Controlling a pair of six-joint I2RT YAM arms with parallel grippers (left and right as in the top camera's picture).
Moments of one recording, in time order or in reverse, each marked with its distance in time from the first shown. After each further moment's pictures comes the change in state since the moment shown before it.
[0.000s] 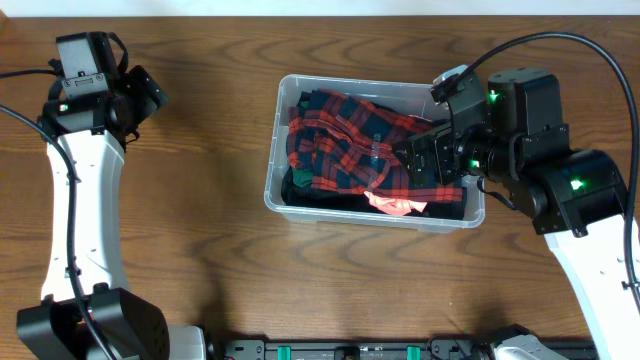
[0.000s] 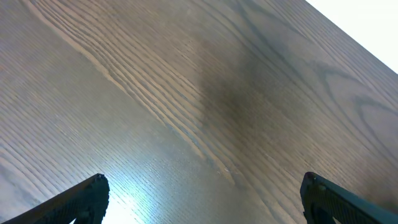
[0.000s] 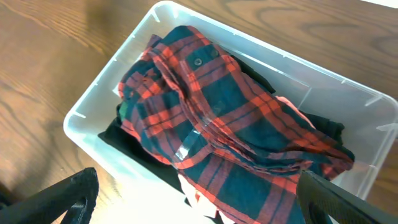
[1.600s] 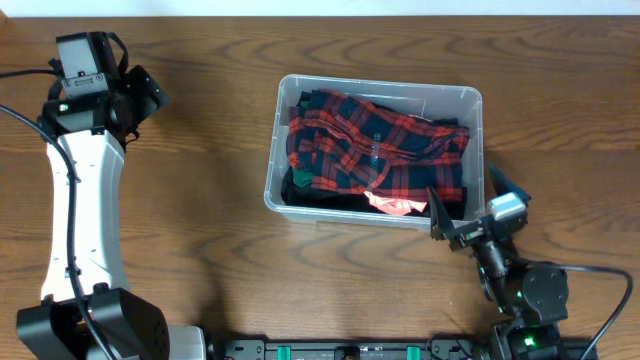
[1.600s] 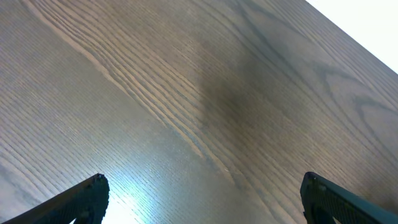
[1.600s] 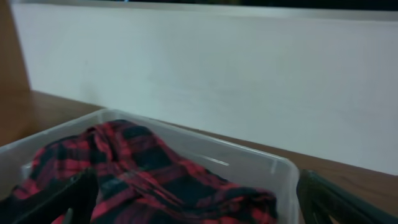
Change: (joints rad) left arm 0.000 0.000 0.000 0.000 0.000 0.000; right arm -0.089 -0.929 -1.339 1.329 0.144 -0.037
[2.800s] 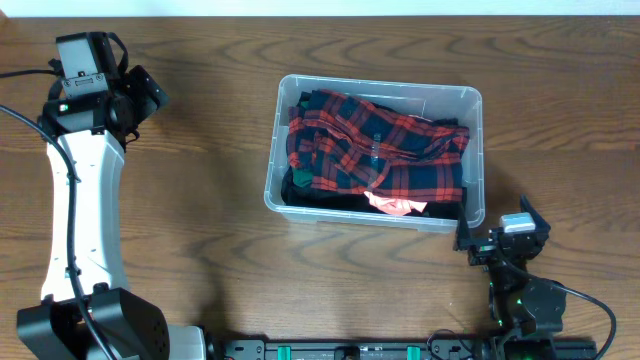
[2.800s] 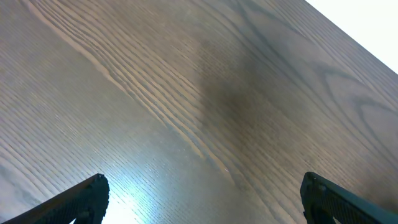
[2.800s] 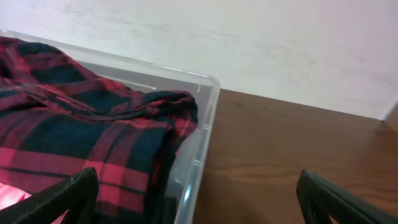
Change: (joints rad) left arm 0.000 0.000 0.000 0.000 0.000 0.000; right arm -0.188 -0.335 -0.105 -0.398 0.071 -0.108
